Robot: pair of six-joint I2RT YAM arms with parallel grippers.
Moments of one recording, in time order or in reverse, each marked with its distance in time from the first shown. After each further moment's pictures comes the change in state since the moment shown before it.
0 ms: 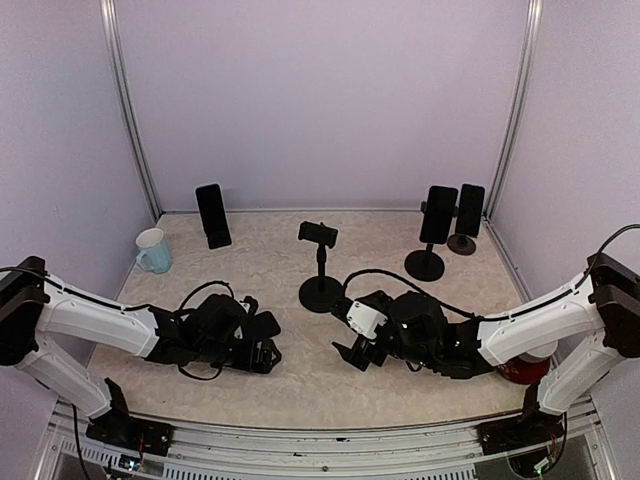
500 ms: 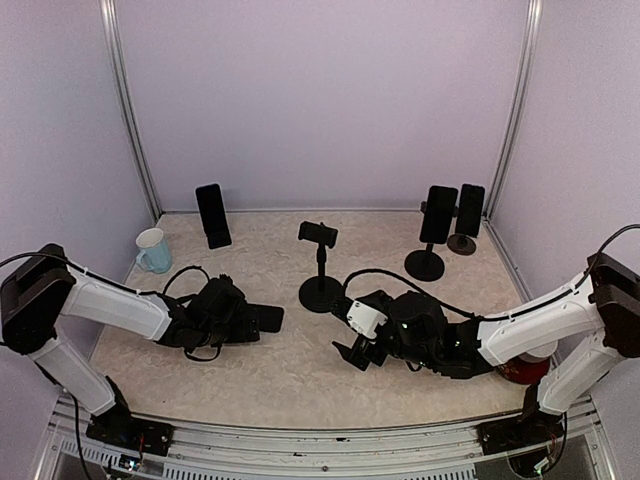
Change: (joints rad) left arm 0.155 0.129 0.058 0.047 -0.281 -0.055; right arm 0.000 0.000 0.000 0.002 0.004 0.000
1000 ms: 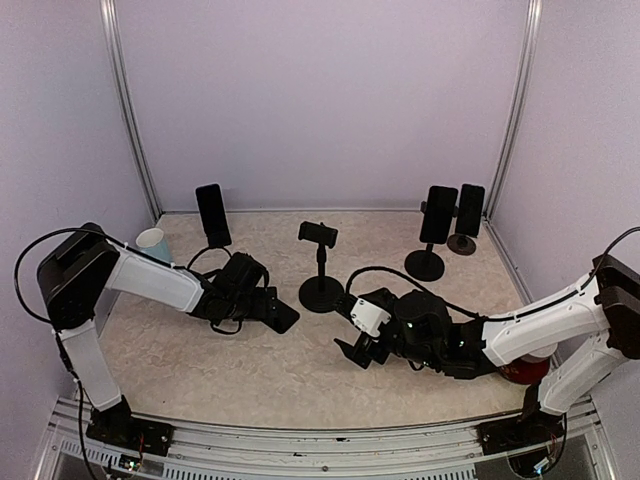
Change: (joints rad) left arm 0.063 0.245 0.270 -0.005 0.024 0.101; right arm 0.000 -0.031 -0.015 0.014 0.014 0.000
